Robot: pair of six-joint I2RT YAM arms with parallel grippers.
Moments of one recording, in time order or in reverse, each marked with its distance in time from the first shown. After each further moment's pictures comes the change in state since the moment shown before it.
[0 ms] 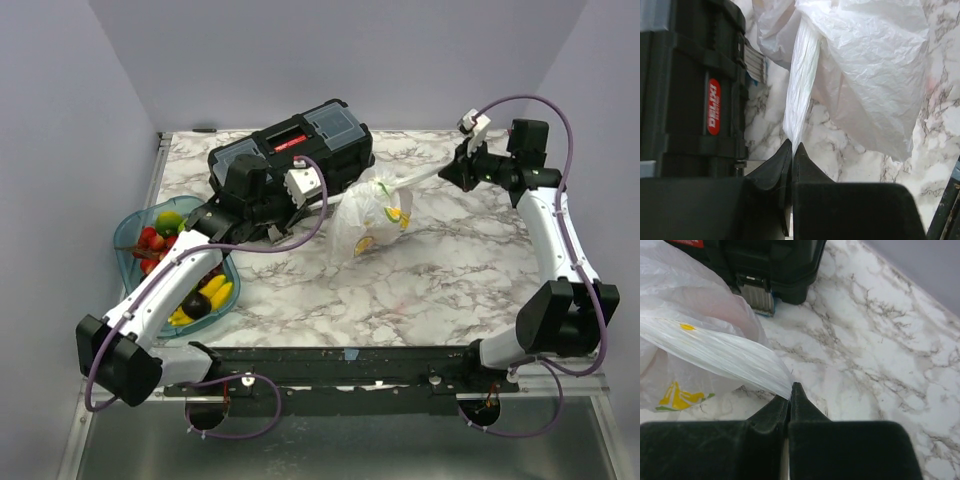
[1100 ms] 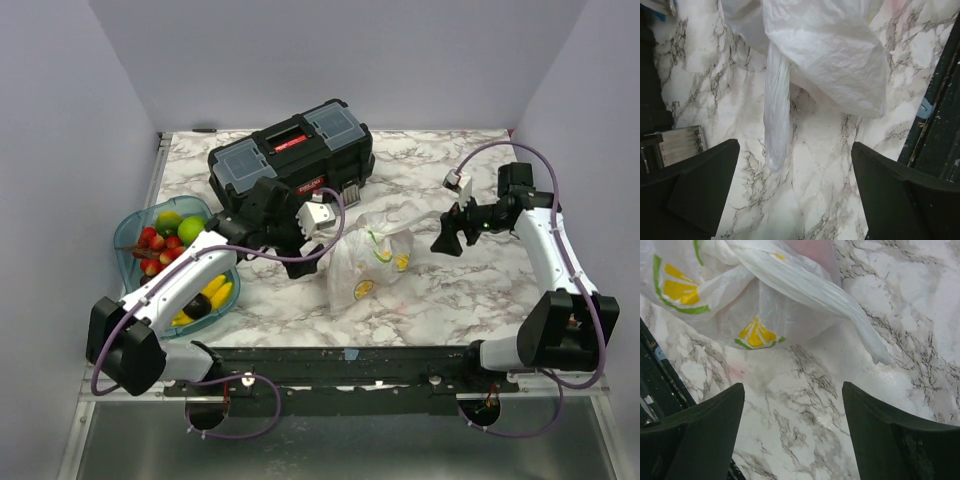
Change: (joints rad) left arm -0.077 0.085 -0.140 -0.163 0.017 0.059; right arm -0.027 -0.060 -0.240 -0.407 -0.035 -0.291
